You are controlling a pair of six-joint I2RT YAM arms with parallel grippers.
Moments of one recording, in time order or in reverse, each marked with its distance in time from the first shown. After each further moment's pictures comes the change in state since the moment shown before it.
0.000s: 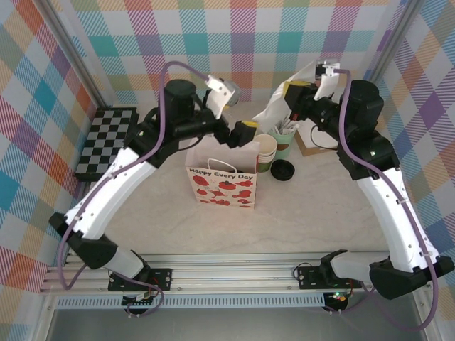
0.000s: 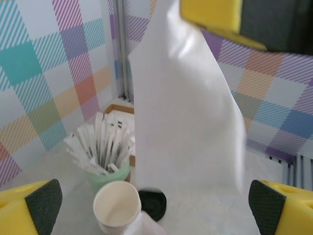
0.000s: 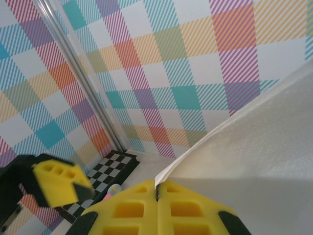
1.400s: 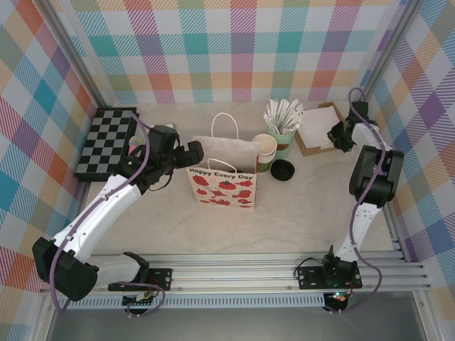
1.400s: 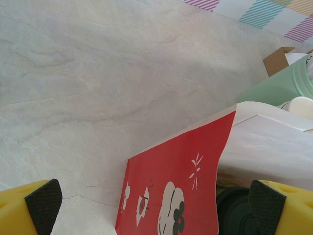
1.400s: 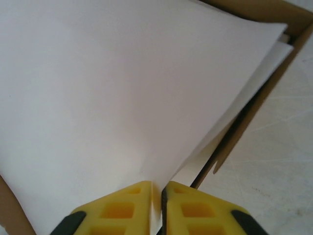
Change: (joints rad) left arm 0.223 -0.306 -0.671 -0.097 -0.485 -0.657; right arm -0.629 0.873 -0.004 -0.127 0.045 0.403
